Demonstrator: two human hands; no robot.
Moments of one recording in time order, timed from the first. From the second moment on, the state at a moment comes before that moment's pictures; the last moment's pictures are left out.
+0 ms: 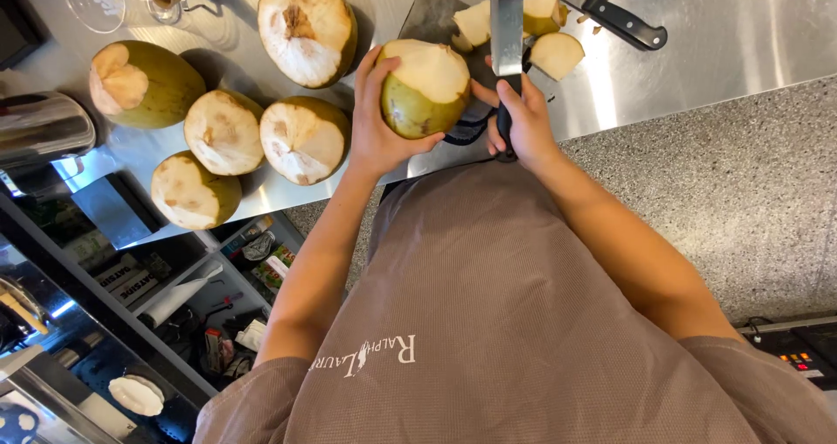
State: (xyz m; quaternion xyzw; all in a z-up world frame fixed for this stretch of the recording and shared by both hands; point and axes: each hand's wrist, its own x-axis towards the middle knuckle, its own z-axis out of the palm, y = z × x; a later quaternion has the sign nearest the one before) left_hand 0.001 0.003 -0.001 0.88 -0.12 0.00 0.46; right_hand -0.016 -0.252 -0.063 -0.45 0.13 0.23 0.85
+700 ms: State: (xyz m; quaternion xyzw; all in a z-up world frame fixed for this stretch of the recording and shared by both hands) left_hand -0.006 -0.049 -0.025 0.93 -0.09 0.11 0.35; right_hand -0.042 -0.249 0.030 -0.92 -0.03 0.12 0.37
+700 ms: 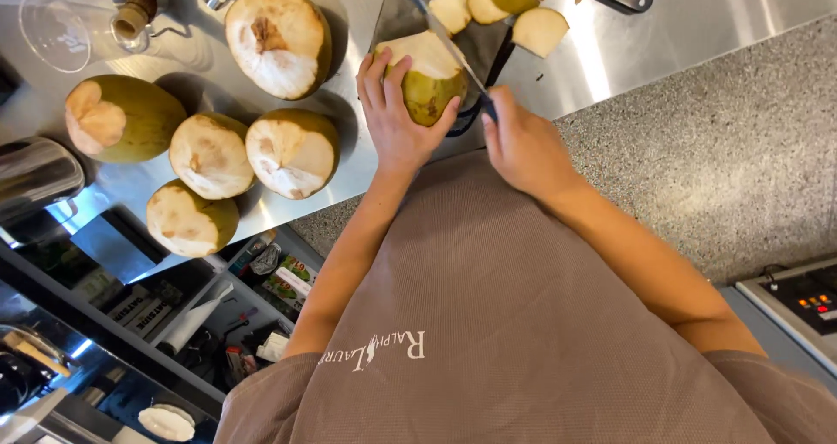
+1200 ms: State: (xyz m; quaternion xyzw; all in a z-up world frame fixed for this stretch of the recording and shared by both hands) left_hand -0.004 -0.050 -0.027 0.93 -0.11 0.12 0.34; right_hand -0.049 -0.238 0.024 -0.95 -0.04 0.17 0.27
